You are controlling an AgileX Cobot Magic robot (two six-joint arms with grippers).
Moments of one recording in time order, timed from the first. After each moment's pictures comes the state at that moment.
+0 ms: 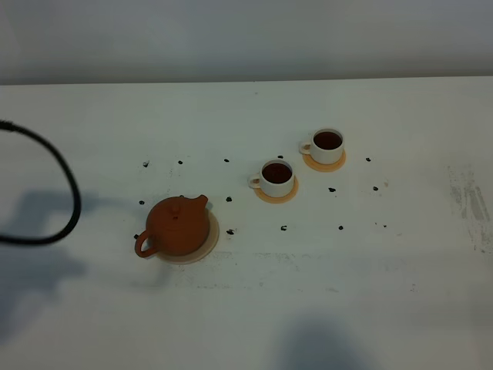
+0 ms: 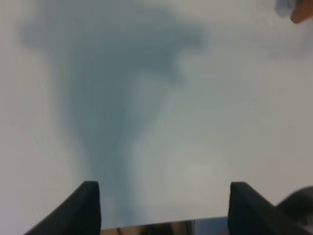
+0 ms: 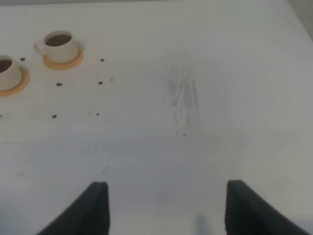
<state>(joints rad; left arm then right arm) 0.02 1.09 -0.94 -0.01 1.12 0.11 0.00 -0.01 -0.52 0.10 1.11 -0.08</state>
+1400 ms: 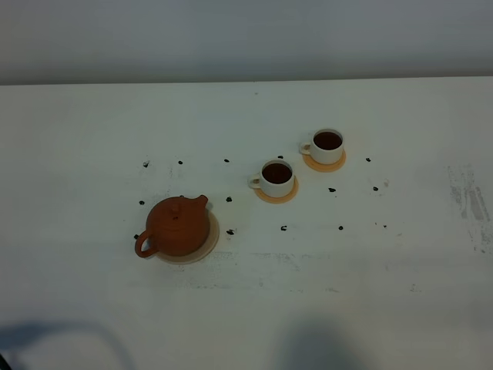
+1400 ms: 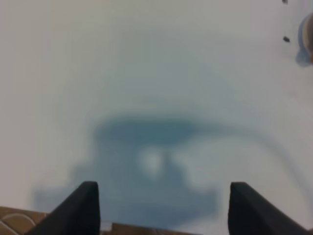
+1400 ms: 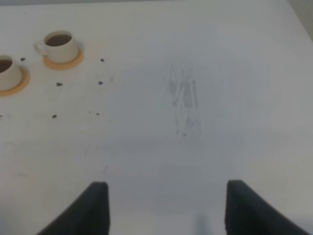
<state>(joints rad) 0.06 0.18 -0.45 0.06 1.06 -0.12 0.00 -0.01 -0.52 0.10 1.11 -0.08</state>
